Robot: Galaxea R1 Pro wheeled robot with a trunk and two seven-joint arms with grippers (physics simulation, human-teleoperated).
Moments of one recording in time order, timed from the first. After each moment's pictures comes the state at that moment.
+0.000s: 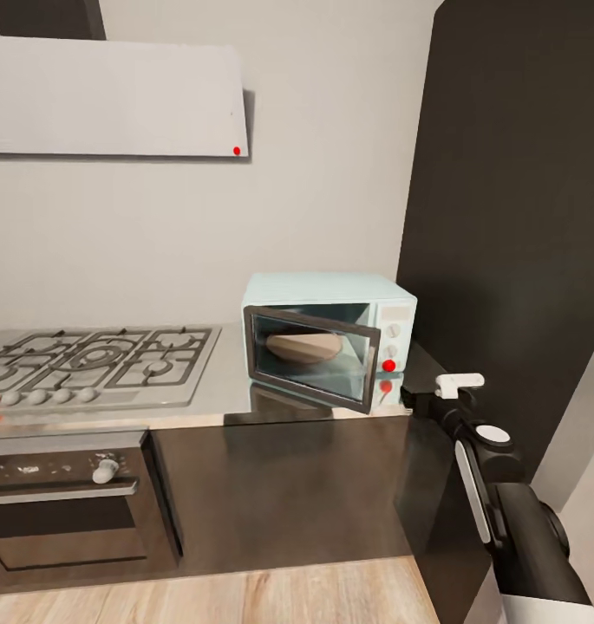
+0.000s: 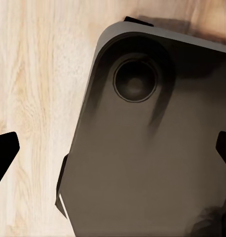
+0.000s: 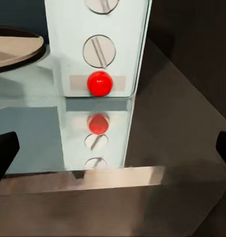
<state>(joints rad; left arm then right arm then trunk) 0.00 -0.02 0.02 -0.04 0.26 -0.06 0.14 -0.46 -0.03 -0.11 -1.55 0.13 0.62 0.12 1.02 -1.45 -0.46</state>
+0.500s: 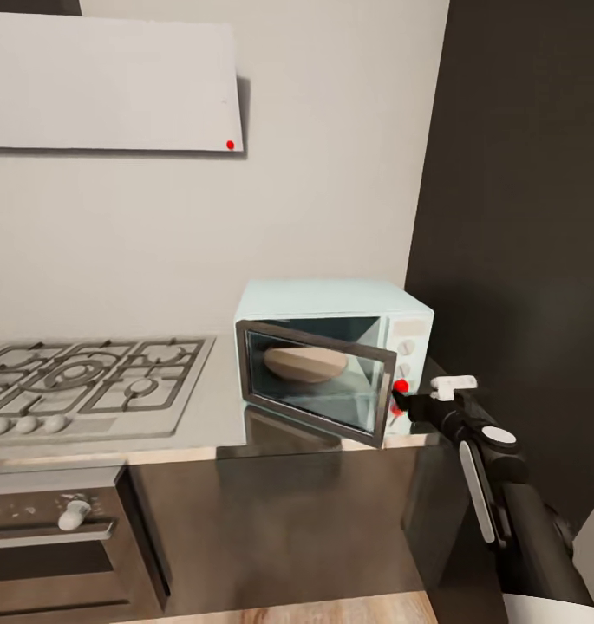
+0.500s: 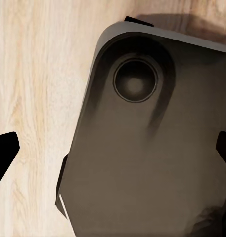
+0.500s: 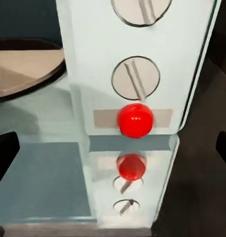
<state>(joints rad) 0.00 -0.02 0.02 -0.04 0.26 -0.06 0.14 -0.46 -0.03 -0.13 -1.54 0.09 0.63 0.24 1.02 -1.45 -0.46</state>
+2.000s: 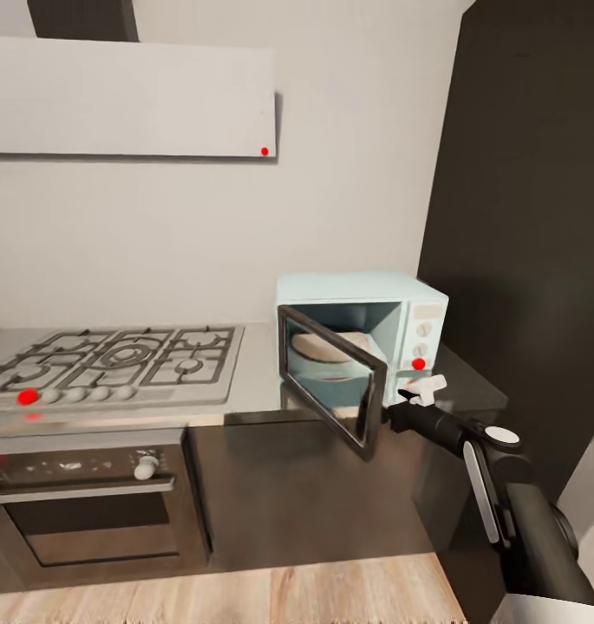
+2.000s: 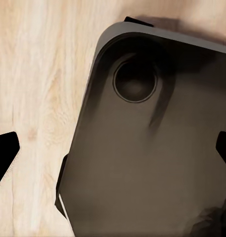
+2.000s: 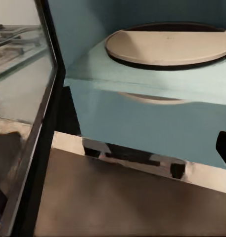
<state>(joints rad) 0.00 -0.02 0.02 -0.04 0.27 -0.06 0.14 -0.46 -0.04 -0.14 -1.53 0.09 0.63 0.65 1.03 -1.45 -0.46</state>
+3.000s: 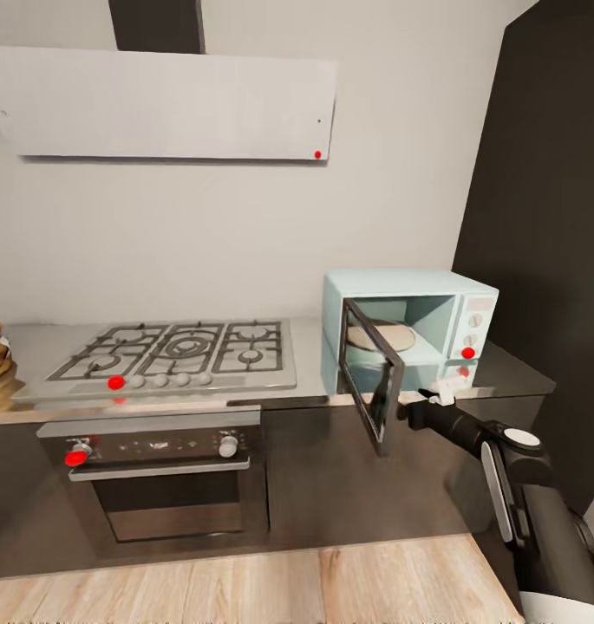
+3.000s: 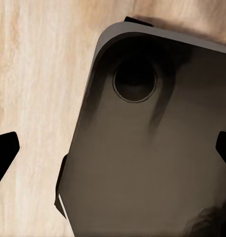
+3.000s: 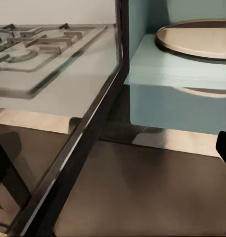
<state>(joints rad) 0.00 -0.02 0.02 -0.04 0.27 -0.06 0.14 -0.46 -0.06 -0.22 -1.53 0.13 0.62 0.64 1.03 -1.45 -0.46</state>
